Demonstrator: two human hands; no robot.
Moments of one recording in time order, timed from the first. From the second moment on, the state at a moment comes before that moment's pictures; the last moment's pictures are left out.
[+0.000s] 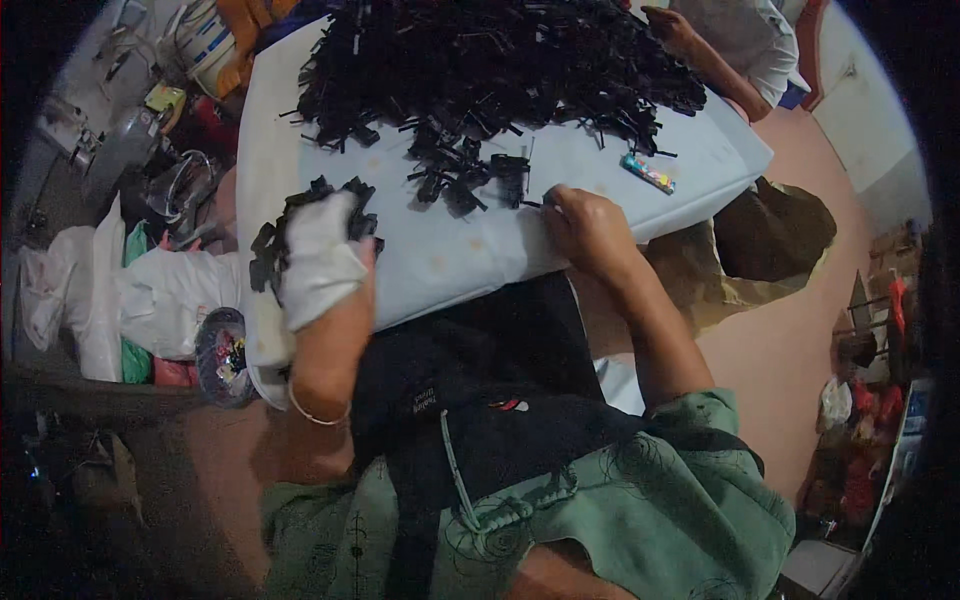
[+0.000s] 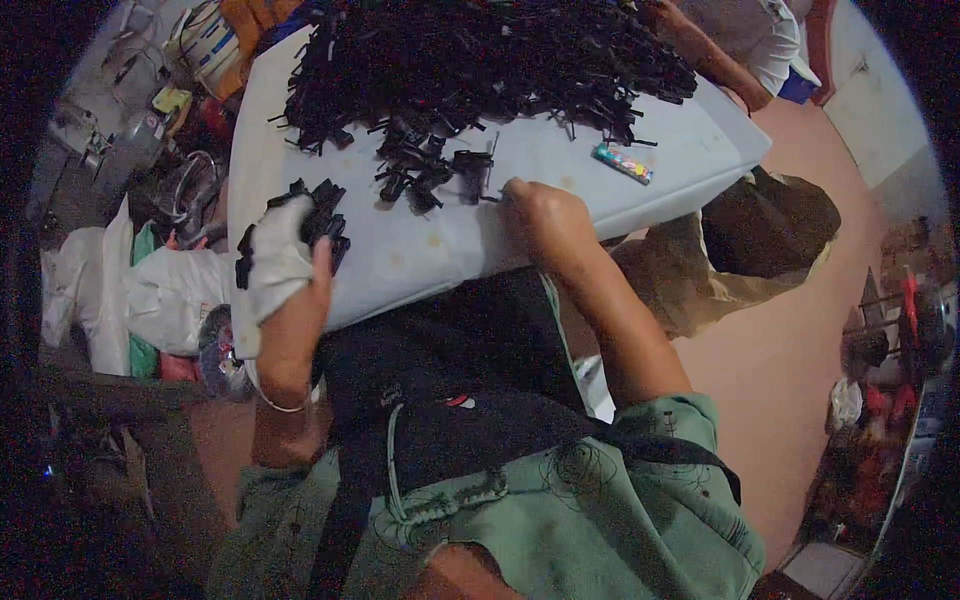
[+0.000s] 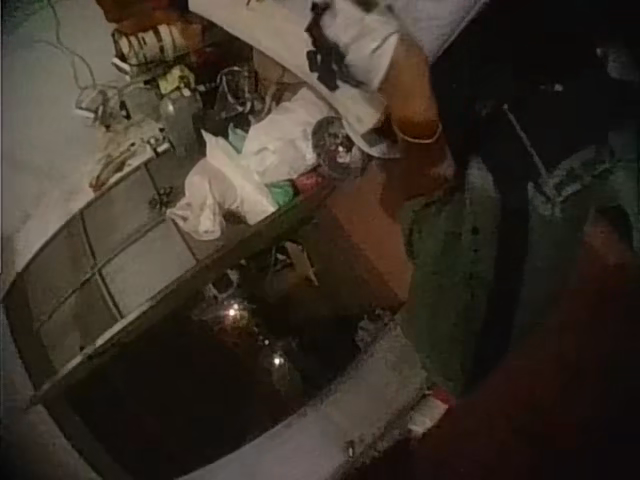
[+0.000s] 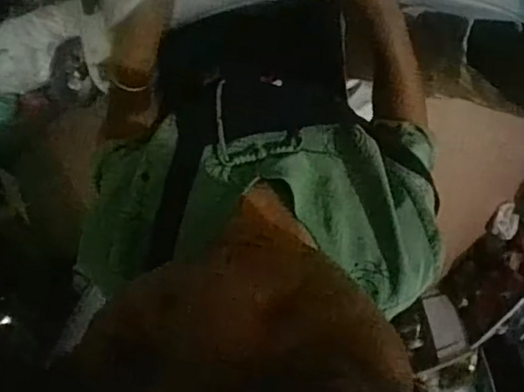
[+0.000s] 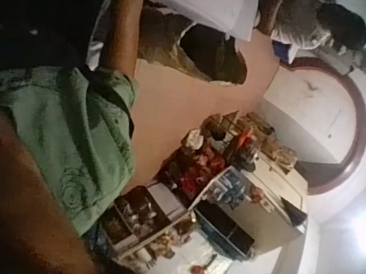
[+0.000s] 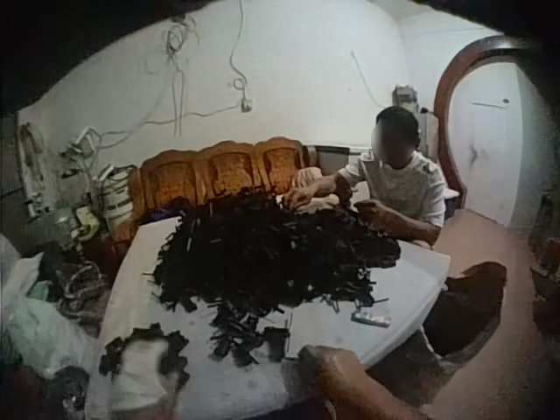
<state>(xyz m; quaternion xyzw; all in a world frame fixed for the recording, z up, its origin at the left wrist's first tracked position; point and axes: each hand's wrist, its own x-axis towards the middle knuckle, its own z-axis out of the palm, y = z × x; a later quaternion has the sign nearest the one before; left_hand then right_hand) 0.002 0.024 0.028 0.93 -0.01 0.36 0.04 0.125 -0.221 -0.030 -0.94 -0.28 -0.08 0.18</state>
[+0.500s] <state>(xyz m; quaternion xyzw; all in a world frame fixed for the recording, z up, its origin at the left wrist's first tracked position) 0.021 -0.033 -0.012 0.80 0.00 0.11 0.60 0.081 -0.192 -0.022 -0.76 -0.55 -0.20 0.29</state>
